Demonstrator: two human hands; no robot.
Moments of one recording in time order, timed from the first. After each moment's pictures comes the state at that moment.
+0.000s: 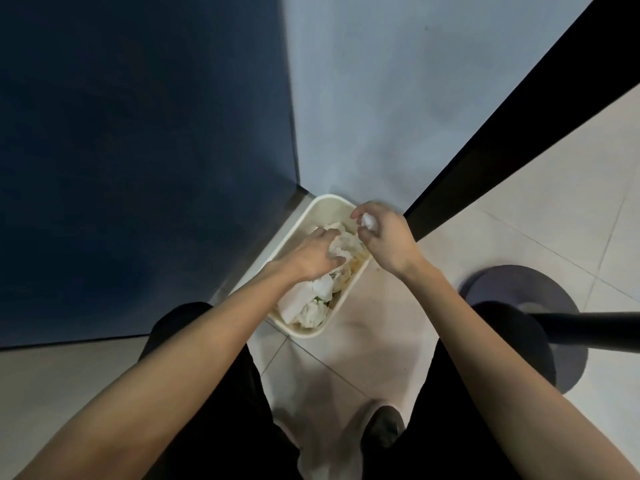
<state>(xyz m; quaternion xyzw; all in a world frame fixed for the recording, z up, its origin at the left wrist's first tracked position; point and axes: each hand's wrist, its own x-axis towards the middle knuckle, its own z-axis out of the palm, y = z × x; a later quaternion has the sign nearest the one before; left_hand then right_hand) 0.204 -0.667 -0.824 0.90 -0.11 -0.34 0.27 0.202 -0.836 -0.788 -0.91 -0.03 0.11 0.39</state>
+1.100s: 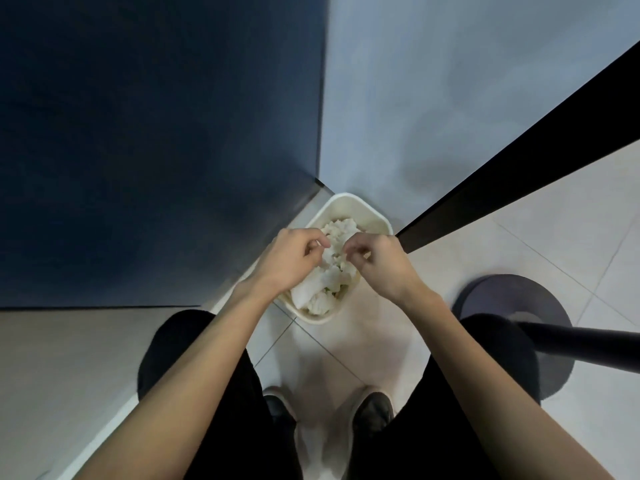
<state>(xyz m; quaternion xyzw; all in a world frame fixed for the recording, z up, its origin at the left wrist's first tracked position) 0.154 -0.617 -0.750 0.90 0.01 -0.20 0.39 0.165 -0.806 -0.749 -0.91 -0.09 0.20 0.36</state>
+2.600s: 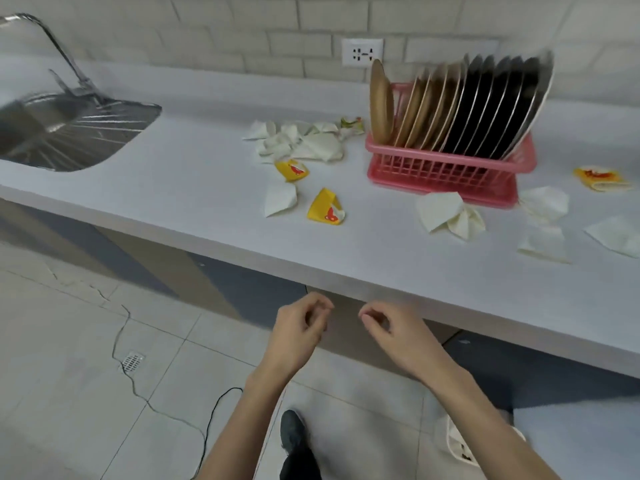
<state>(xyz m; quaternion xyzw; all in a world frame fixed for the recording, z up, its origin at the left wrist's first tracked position) -0.294 -0.465 -0.108 0.69 0.51 0.27 0.43 -0.101 -0.522 -0.092 -0.67 -0.61 0.34 0.24</state>
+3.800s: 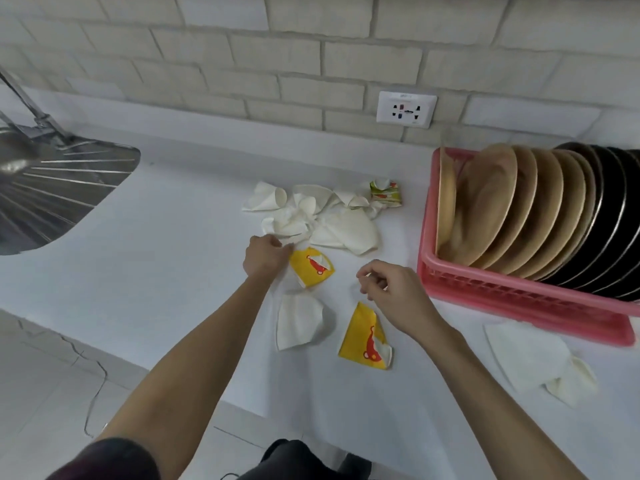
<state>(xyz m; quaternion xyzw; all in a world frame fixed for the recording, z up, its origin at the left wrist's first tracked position) -0.286 0.025 -0.144 0.60 0.73 0.15 0.29 -0.079 -0.155 -0.072 -0.68 -0.57 0.31 0.34</state>
